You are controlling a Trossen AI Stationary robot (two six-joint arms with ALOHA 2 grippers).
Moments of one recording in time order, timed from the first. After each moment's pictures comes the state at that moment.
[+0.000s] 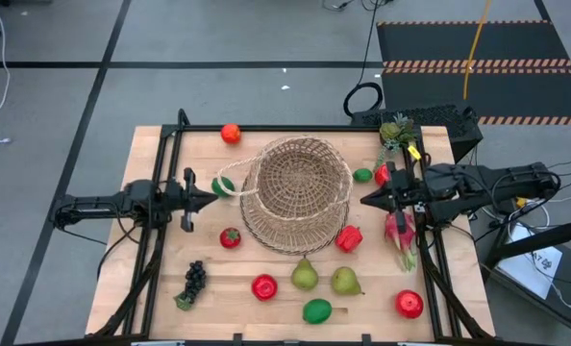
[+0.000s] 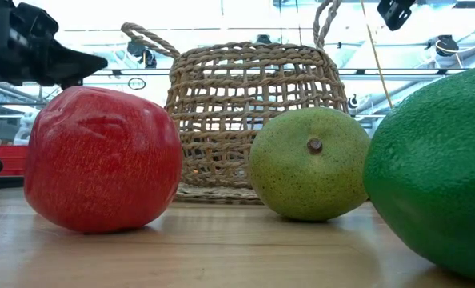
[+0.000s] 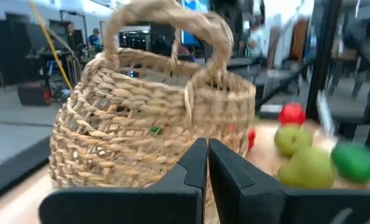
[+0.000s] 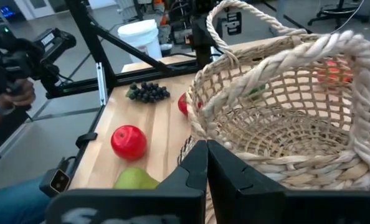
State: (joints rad) left arm 0.04 0.01 0.01 0.10 -0.03 -0.06; right arm 0.17 0.65 0.75 -0.43 0.10 0.25
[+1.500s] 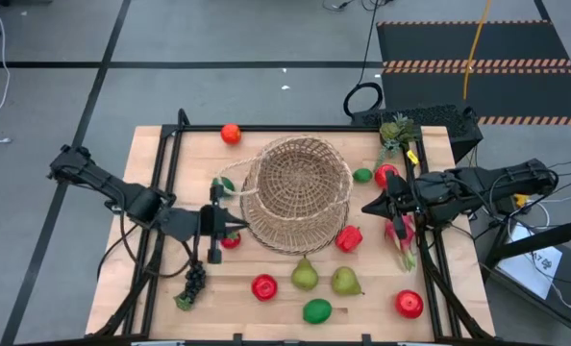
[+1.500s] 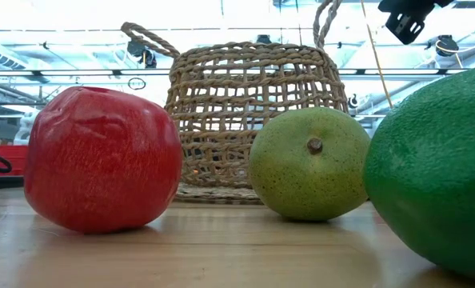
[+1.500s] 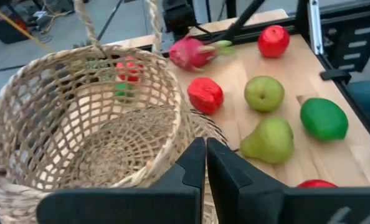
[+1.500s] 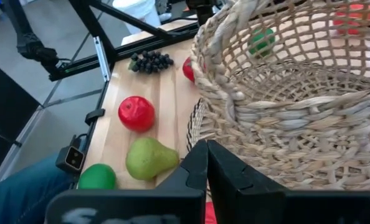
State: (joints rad) left arm -0.48 1.15 1.06 -0.44 -0.50 -0.06; right arm 0.23 0.67 0.74 -0.53 0.11 0.40
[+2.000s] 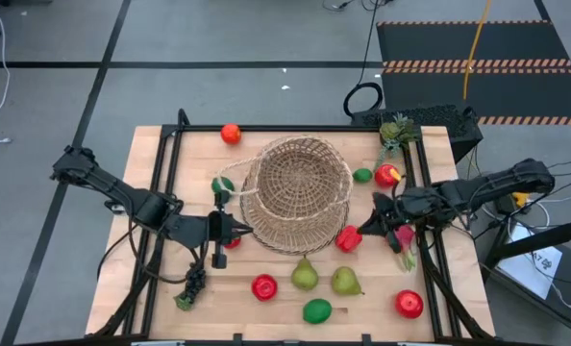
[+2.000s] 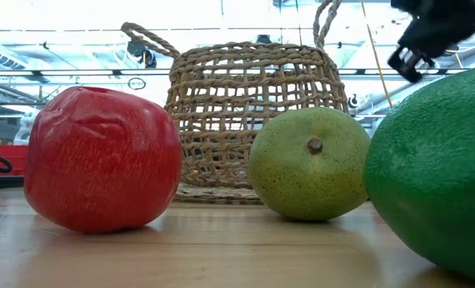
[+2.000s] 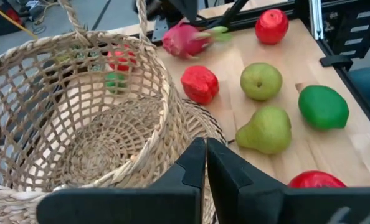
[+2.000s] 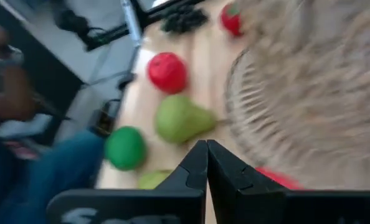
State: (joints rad) left arm -0.49 1.21 1.06 -0.44 -0.49 -0.09; right arm 0.26 0.68 0.44 -0.23 -0.09 0.55
